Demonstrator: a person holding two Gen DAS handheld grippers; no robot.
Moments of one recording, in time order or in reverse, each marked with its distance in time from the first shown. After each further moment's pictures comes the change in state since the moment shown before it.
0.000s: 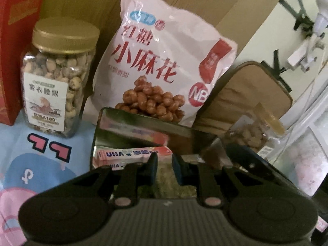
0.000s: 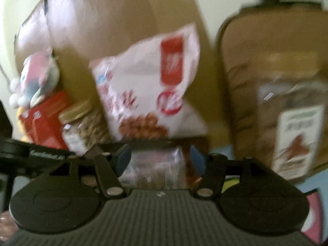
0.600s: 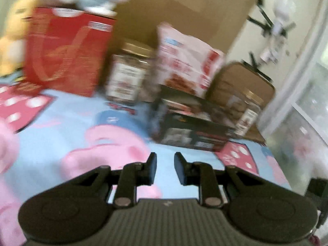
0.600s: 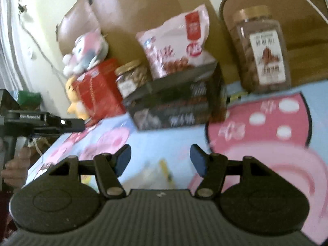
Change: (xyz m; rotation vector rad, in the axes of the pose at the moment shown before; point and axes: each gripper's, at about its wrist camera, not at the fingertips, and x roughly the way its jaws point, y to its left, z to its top) left arm -0.191 0.058 -0.127 0.040 -0.127 0.076; right arm -0.139 0.017 -0.104 0.088 0.173 0.239
